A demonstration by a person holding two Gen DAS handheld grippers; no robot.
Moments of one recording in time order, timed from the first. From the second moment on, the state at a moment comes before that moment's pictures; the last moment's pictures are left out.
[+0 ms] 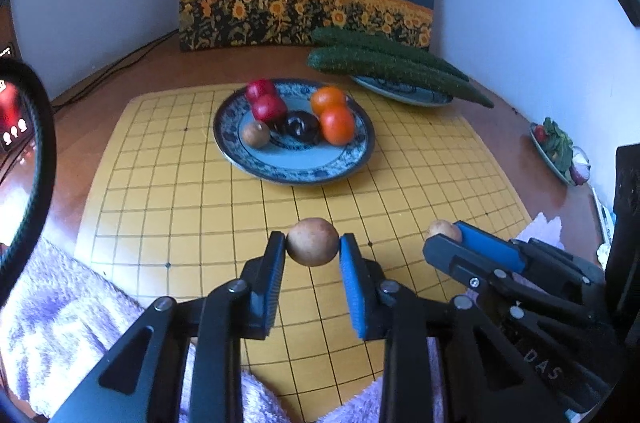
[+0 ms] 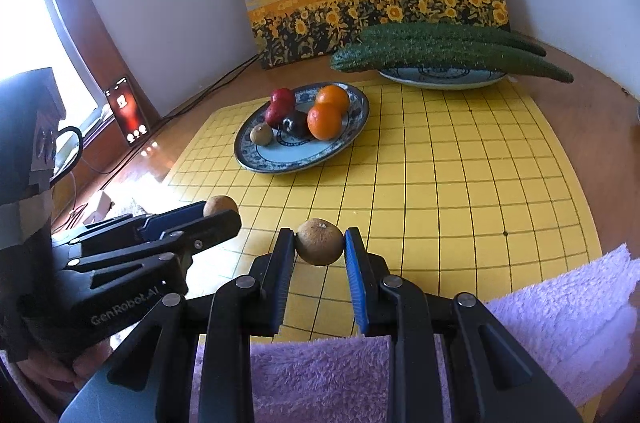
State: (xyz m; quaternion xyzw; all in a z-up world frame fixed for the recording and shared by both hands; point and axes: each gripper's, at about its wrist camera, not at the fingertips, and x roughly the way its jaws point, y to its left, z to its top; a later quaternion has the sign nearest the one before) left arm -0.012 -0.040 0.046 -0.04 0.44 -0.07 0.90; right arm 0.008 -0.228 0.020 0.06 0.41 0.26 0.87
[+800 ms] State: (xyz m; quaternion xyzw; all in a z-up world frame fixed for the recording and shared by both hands) left arm 0.041 -0.015 0.073 -0.02 0.41 -0.04 0.91; right arm 0.044 -0.209 0.048 0.02 0.39 0.28 0.88
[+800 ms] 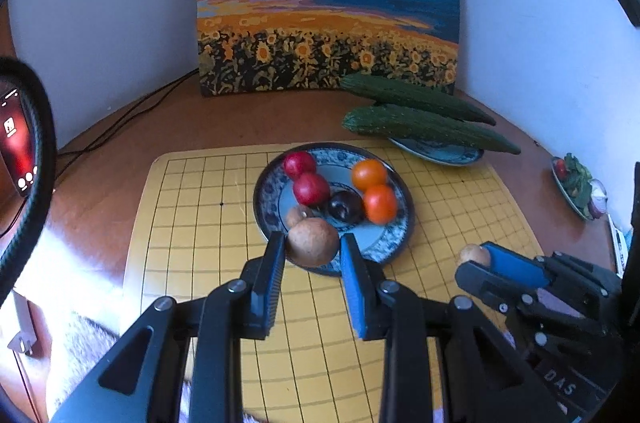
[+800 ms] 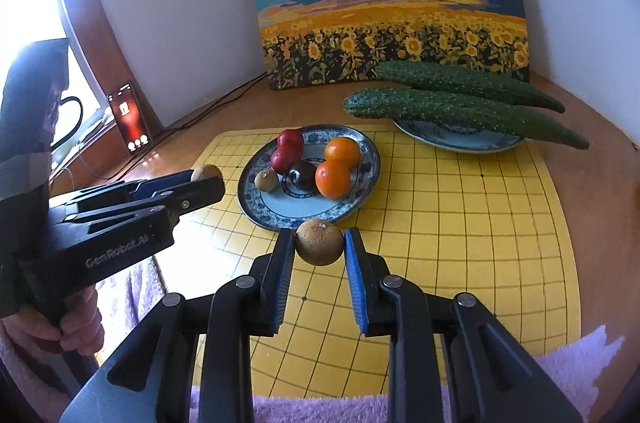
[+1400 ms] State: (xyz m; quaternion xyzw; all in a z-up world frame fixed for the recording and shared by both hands) left arm 0.104 0.007 0.039 -0.04 0.43 -0.03 0.90; right arm 0.073 -0.161 0.032 0.01 0.41 0.28 0.87
